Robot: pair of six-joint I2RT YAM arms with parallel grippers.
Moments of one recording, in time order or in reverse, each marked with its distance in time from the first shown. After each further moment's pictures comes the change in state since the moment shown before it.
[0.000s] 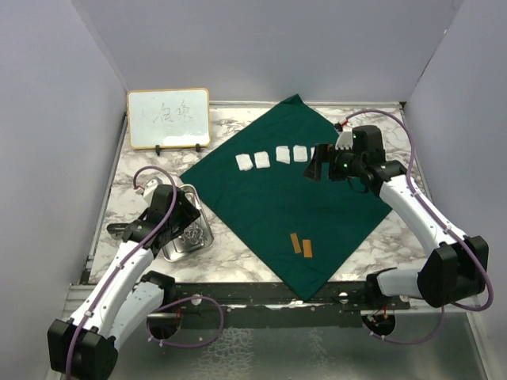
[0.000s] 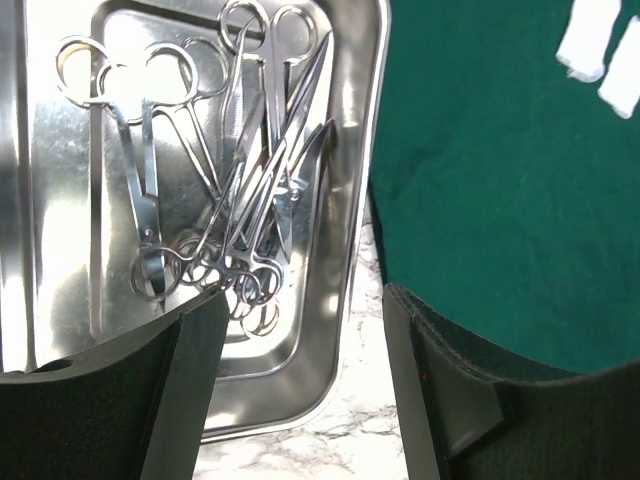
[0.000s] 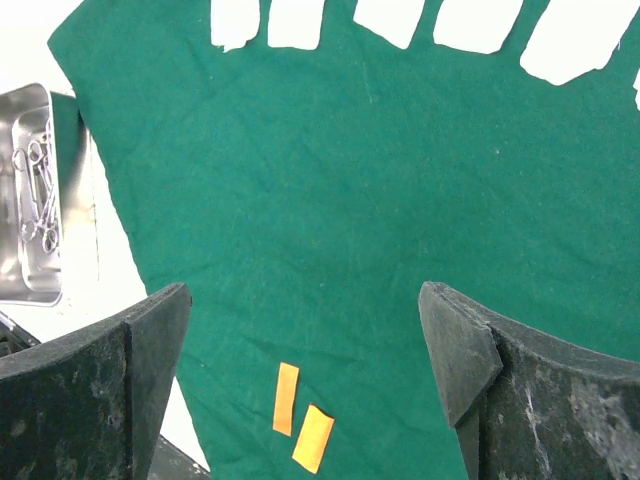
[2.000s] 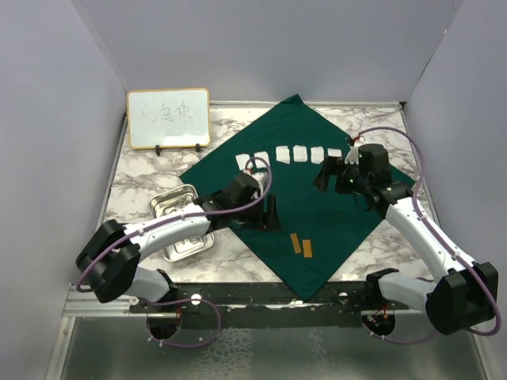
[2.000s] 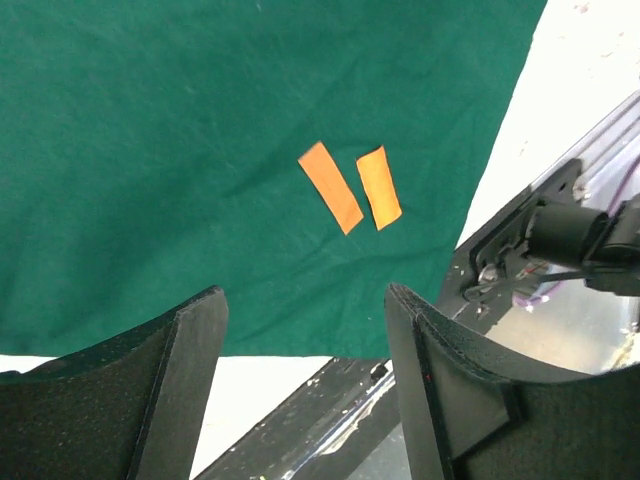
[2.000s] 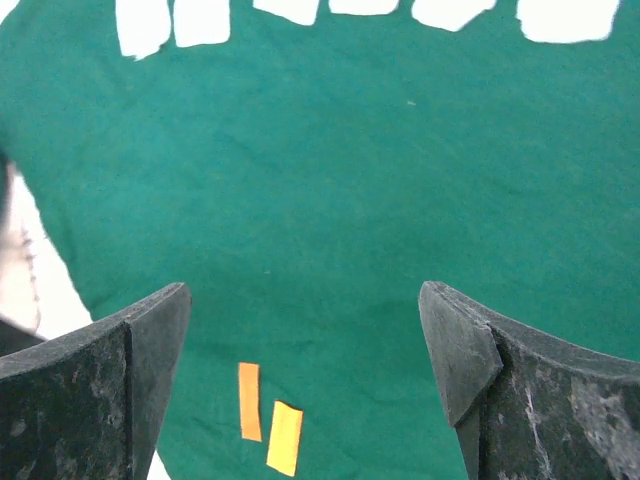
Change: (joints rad) left arm -0.481 0.582 0.256 0.396 0.481 0.218; right arm 0.000 -0.178 -0.200 0.082 0.129 0.044
